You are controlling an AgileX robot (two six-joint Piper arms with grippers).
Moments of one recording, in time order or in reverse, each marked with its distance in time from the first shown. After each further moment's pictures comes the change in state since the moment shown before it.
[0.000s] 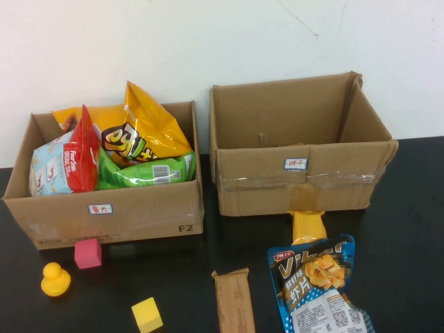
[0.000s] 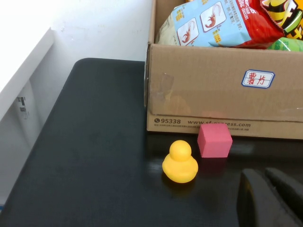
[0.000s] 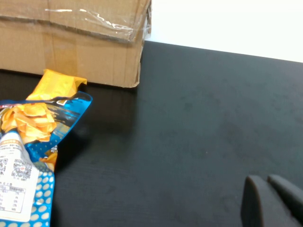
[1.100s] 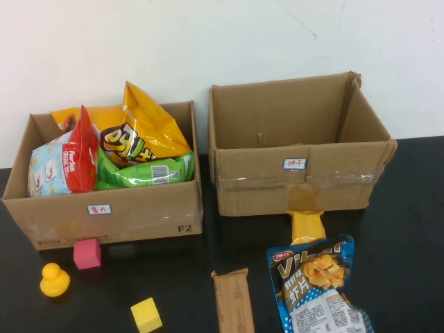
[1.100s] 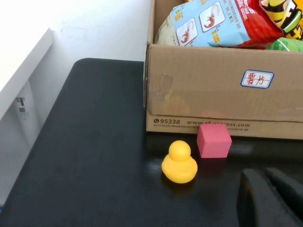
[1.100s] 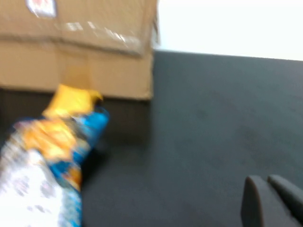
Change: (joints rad) right arm 0.000 0.000 0.002 0.077 -0.026 0.000; left arm 0.000 0.000 0.000 0.000 0.000 0.000
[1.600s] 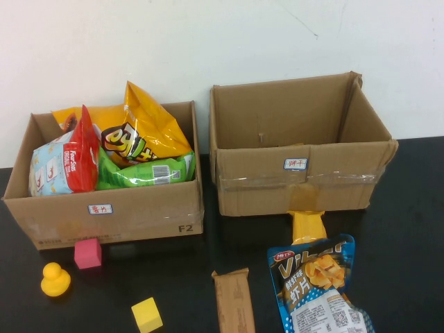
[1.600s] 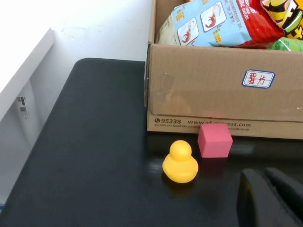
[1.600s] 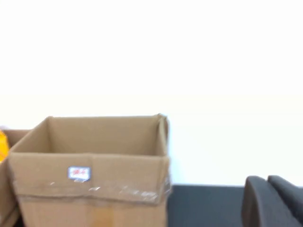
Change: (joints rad) right arm 0.000 0.000 -0.254 0.111 -0.084 -0.006; left arm 0.000 0.000 0.000 0.000 0.000 0.000
